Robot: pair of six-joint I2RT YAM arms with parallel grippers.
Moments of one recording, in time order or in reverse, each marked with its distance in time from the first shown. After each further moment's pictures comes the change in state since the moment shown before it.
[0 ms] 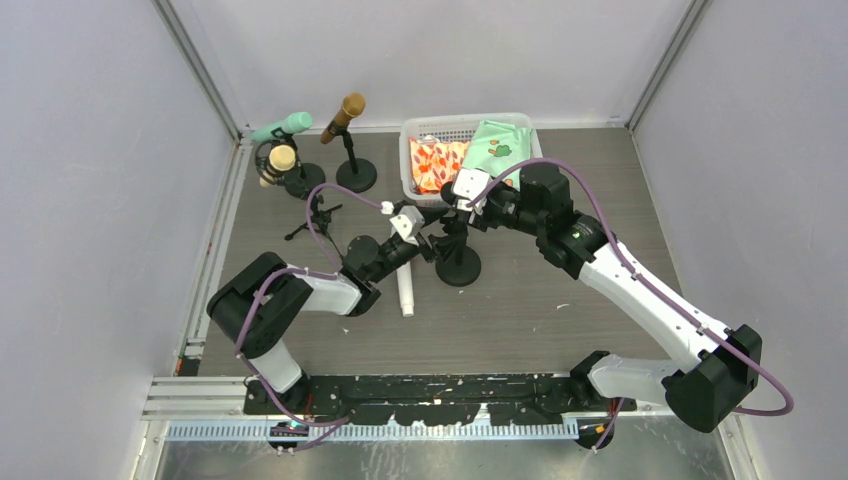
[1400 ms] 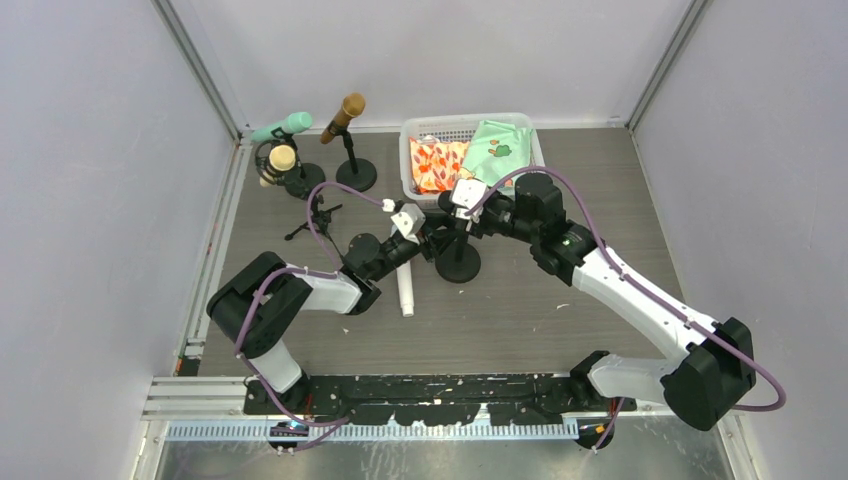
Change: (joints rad) left arm 0.007 0.000 0.013 -0.033 0.010 -0.022; right arm -0.002 0.014 -0.119 0.138 -0.025 0.022
